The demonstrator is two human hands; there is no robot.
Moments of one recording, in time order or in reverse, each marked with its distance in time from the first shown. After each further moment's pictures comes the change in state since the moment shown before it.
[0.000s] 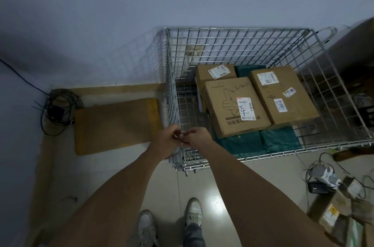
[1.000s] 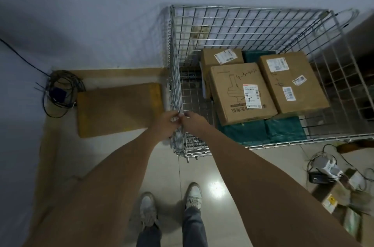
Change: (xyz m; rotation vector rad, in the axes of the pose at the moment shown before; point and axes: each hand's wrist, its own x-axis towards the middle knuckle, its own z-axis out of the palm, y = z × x) left_hand 0.020 -0.006 0.000 -0.015 0.014 -0.221; right_hand 0.002 -0.017 0.007 -0.631 -0.080 -0.224
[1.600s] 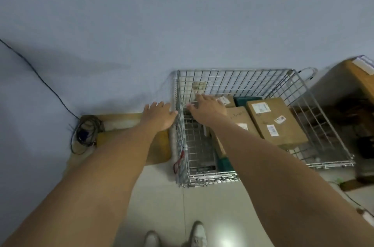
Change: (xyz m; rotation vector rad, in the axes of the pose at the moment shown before) left_hand -0.083 0.145 -0.162 0.748 0.133 0.013; right_hand -0.138 -0.116 -0.160 -0.501 0.452 -0.243
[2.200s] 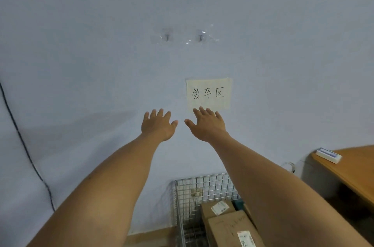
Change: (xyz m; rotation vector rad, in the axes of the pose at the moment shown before) left_hand -0.117 0.088 -0.365 0.214 0.620 0.002; right_hand -0.069 -0.041 -0.344 -0.034 0.542 -0.051
